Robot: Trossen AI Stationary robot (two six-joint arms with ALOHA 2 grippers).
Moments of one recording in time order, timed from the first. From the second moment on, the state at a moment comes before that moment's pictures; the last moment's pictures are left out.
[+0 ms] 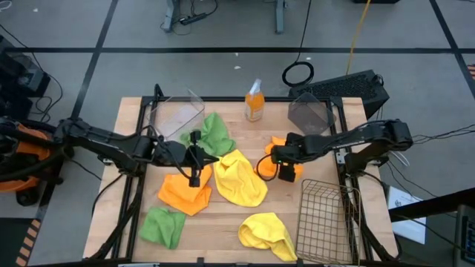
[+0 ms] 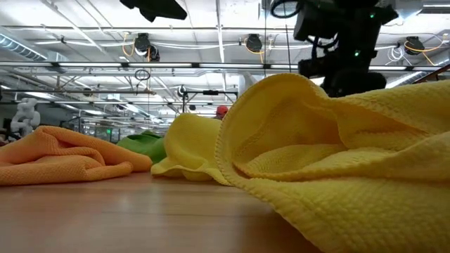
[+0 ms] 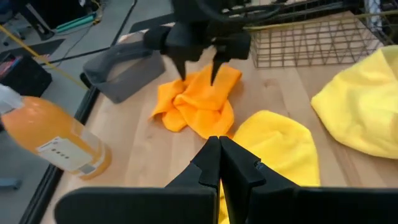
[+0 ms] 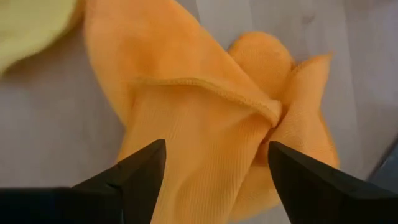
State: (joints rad) left arm -0.22 1.16 0.94 -0.28 -0.29 0.11; right arm 0.02 1.49 0.94 -0.79 0.23 0.25
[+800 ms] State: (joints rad) left arm -0.27 1.24 0.94 -0.25 -0.29 0.11; right arm -0.06 1.73 0.94 -0.66 0.18 0.16
